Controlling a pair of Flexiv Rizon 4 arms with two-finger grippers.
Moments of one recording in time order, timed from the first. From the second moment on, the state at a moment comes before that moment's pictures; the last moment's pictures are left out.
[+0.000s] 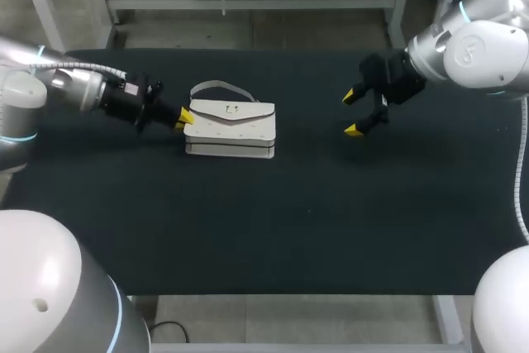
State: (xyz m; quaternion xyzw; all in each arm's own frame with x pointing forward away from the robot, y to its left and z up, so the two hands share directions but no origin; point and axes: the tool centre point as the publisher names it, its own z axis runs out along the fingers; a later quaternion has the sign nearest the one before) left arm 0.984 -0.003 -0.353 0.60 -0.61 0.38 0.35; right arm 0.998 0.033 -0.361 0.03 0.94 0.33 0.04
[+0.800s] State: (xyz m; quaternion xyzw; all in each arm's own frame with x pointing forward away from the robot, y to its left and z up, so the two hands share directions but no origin) left arm 0.988 -0.079 -0.362 0.59 -0.62 0.39 0.34; right arm 0.998 0.033 -0.361 0.03 0.94 0.33 0.04
